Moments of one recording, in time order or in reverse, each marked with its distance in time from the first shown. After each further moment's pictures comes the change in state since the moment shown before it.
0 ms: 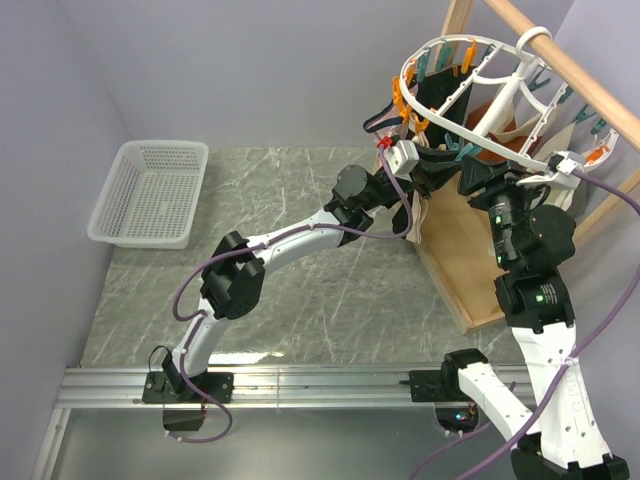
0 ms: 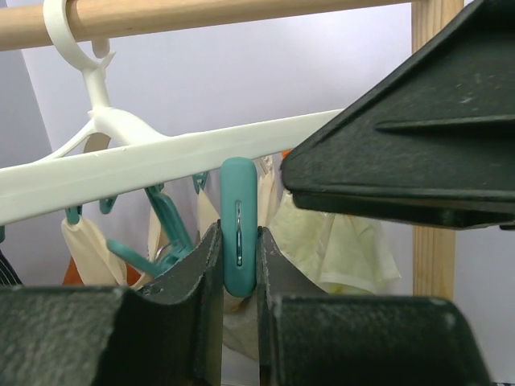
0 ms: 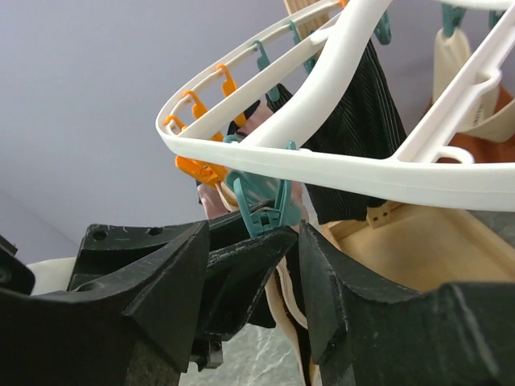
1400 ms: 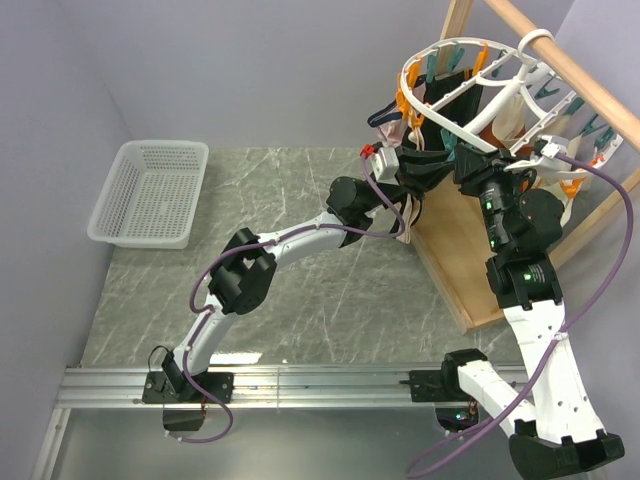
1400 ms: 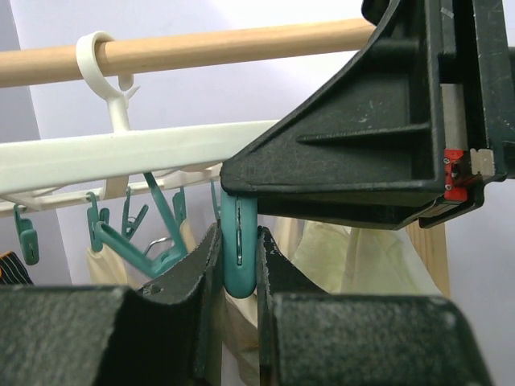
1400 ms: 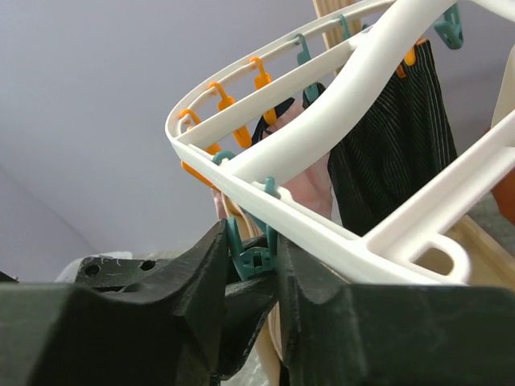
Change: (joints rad) left arm 0.023 0.080 -0.012 0.280 0.030 -0.102; right arm -0.018 0.078 -0.013 0.123 -0.092 -0.018
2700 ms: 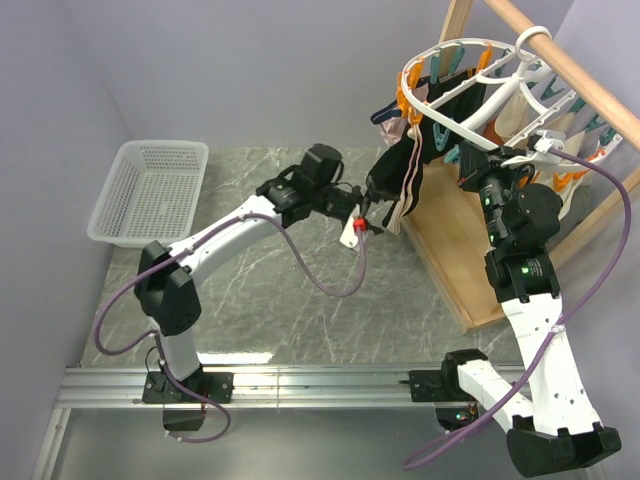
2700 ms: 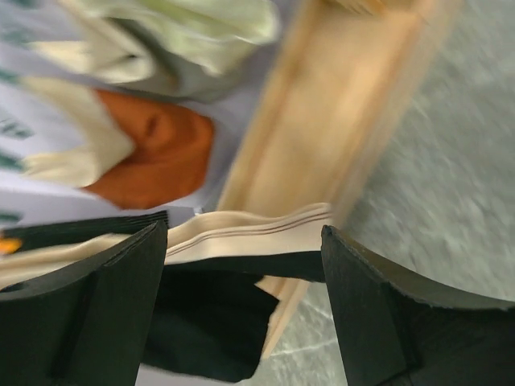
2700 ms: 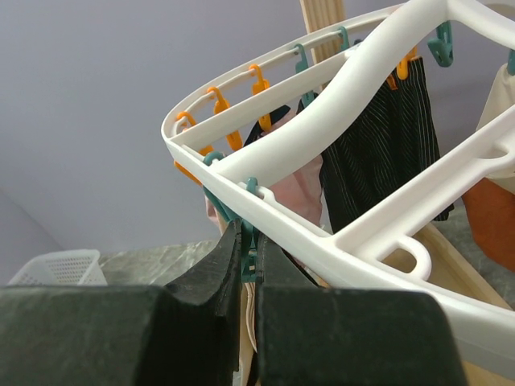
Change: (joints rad) left arm 0.152 -0.490 -0.267 -1.529 0.490 1.583; right arm -0.024 0.031 0.001 0.029 -0.018 -0.094
